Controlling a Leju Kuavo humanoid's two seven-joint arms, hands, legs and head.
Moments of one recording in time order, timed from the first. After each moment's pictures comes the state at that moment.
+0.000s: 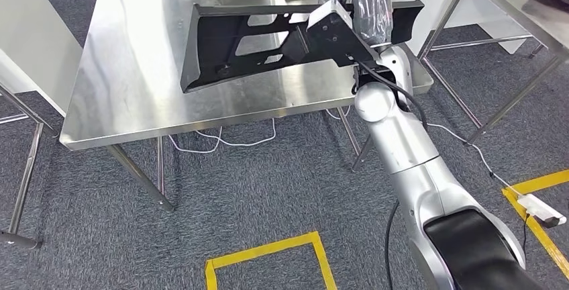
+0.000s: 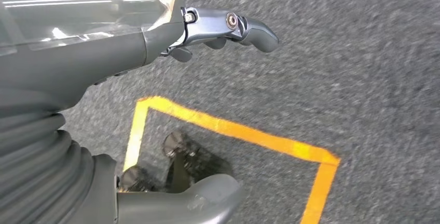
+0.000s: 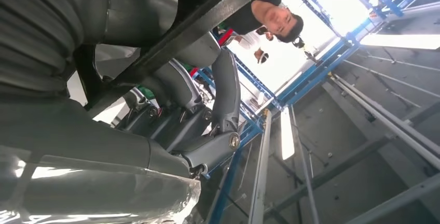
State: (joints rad) left arm -0.10 -0.11 0.94 -0.21 -0.30 0.20 -0.47; right arm -0.96 -0.01 0.40 -1.11 0.53 -0.37 -0.23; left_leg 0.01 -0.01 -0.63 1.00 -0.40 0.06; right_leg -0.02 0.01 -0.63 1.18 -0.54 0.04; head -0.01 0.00
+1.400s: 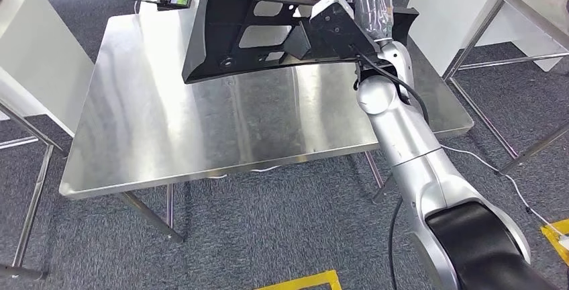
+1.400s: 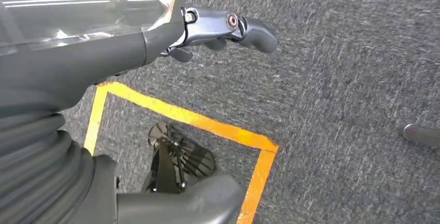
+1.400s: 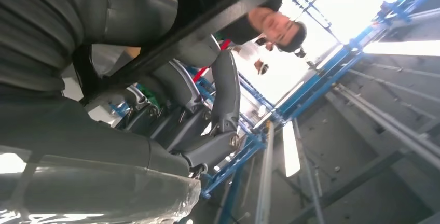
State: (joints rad) left arm -0.10 -0.11 0.95 -0.21 -0.30 0.20 -0.47; right arm -1.02 0.01 0.41 -1.02 0.49 -0.37 -0.25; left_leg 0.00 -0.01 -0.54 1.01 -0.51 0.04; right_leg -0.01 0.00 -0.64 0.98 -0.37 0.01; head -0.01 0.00
